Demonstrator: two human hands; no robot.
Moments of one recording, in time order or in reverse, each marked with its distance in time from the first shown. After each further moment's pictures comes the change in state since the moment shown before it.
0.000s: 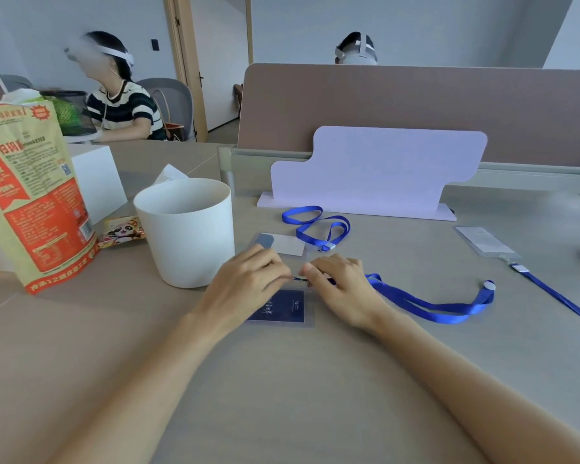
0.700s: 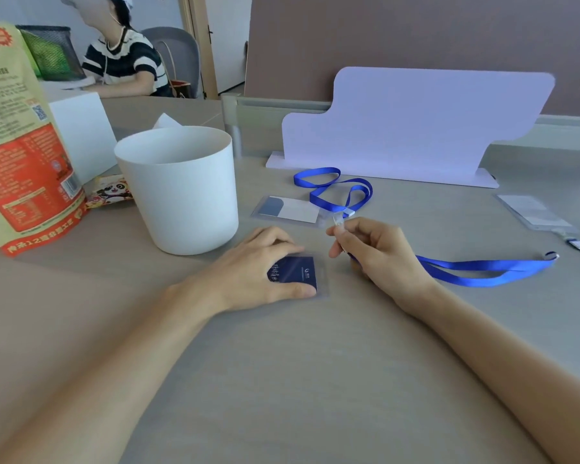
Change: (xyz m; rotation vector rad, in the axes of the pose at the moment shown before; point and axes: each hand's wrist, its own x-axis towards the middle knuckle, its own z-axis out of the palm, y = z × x) left_hand -0.006 0.001 0.008 -0.281 -0.528 -0.367; right_hand 0.001 0.008 -0.008 0.607 0.038 0.272
